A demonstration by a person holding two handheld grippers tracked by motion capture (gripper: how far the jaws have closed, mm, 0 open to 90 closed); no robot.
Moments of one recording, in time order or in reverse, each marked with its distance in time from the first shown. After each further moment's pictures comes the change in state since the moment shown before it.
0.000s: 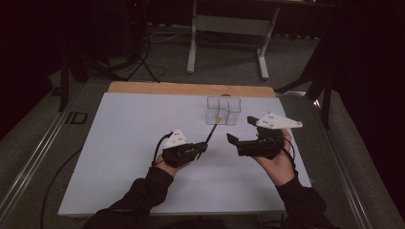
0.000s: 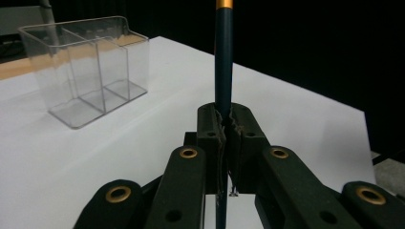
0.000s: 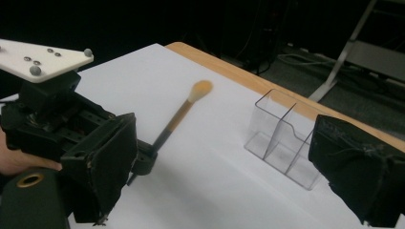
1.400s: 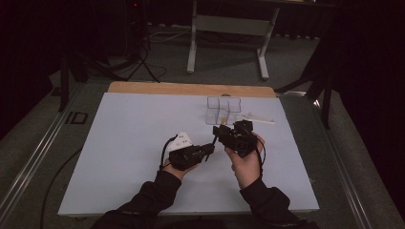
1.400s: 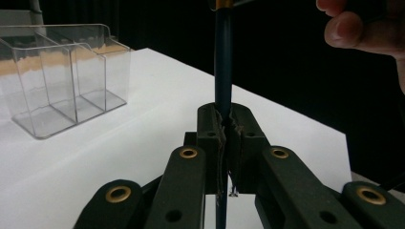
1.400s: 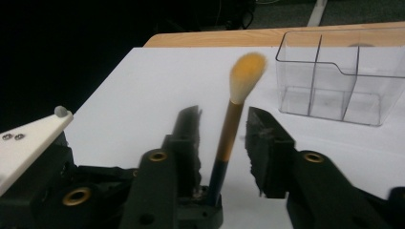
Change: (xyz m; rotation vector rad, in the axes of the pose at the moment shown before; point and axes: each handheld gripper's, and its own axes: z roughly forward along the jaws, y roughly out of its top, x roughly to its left) left arm -0.014 -0.002 0.013 -0.058 -0.023 -0.053; right arm 0.033 -0.001 0.053 0.091 -0.093 0.439
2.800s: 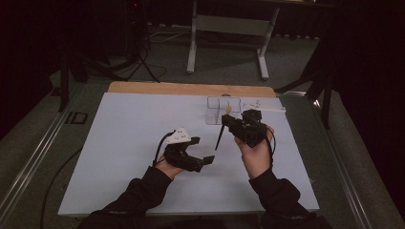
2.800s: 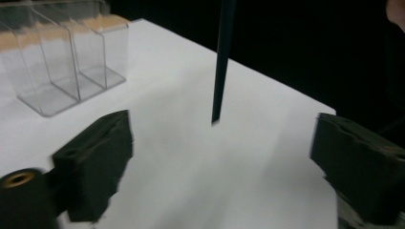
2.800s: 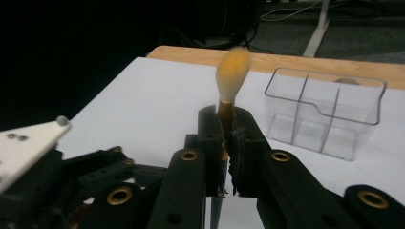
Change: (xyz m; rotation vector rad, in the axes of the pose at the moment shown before) left arm 0.003 0.022 -0.018 0.151 -0.025 -0.015; right arm -0.009 0.032 -0.019 -0.027 0.010 -0.107
